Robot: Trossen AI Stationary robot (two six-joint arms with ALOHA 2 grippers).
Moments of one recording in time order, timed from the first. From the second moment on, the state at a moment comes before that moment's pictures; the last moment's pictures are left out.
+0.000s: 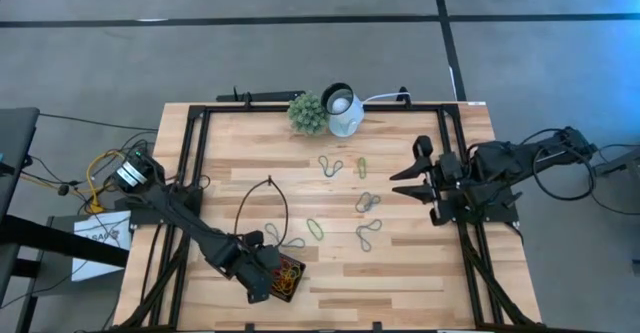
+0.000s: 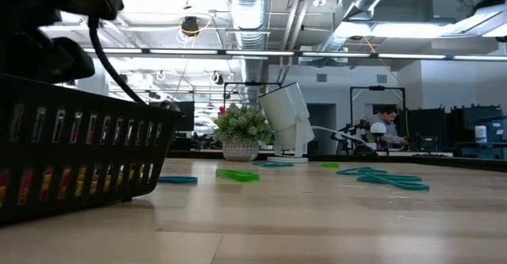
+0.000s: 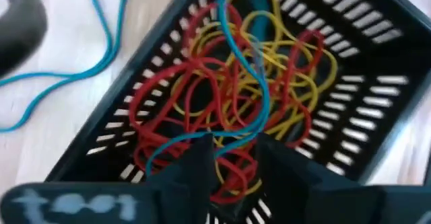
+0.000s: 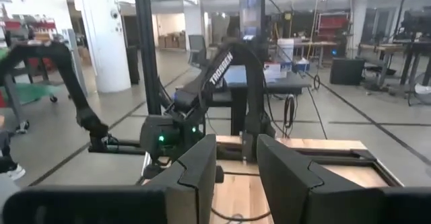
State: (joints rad) left arm -0.67 1.70 1.04 -0.56 -0.16 -0.86; right arm 0.35 0.79 0.85 -0.03 0.19 -0.03
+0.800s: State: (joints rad) left arm -0.35 1.66 1.78 -1.57 -0.69 -0.57; right arm 0.35 0.68 0.87 -0.17 0.34 -0.08
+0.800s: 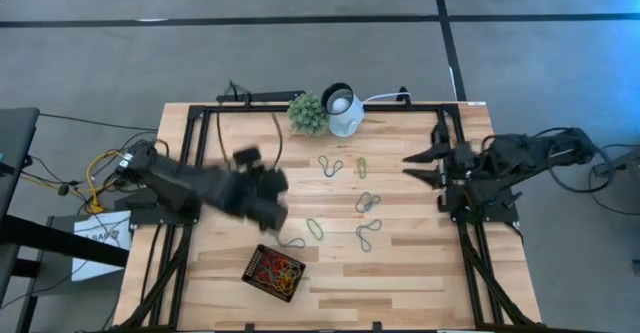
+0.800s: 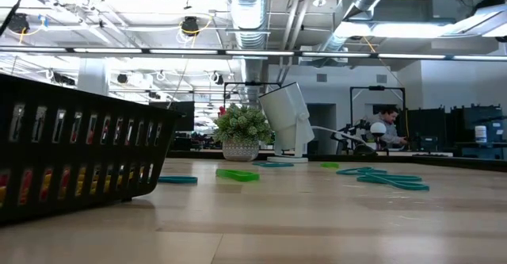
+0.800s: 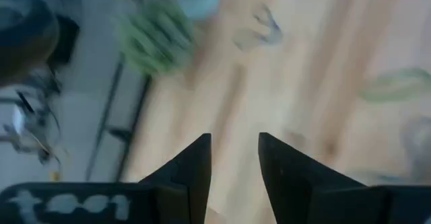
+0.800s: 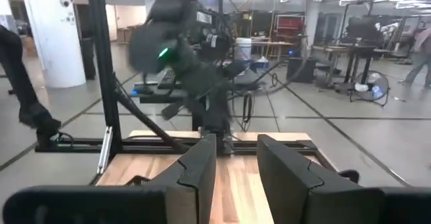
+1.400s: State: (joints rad) left arm 0.25 1.24 1.22 -0.50 0.06 0.17; right arm 0.27 0.41 0.57 -0.37 0.39 0.06
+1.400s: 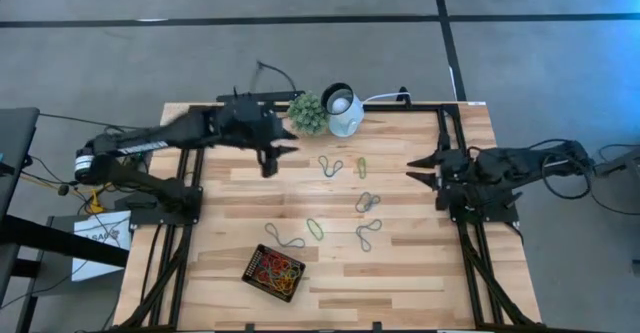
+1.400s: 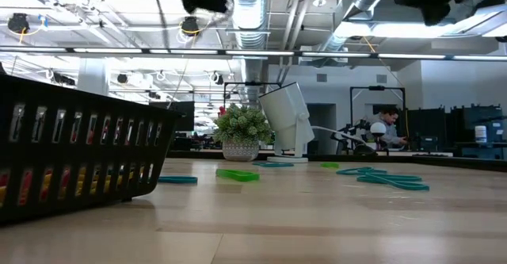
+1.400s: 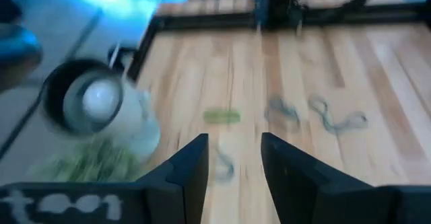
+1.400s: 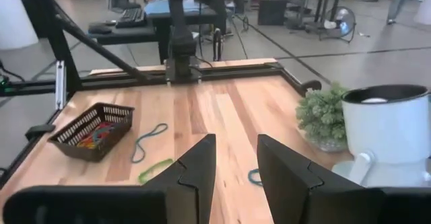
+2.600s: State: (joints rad) left arm 0.24 2.00 1.31 -0.27 -0.02 0.06; right arm 0.18 0.41 0.39 -0.24 0.39 0.13
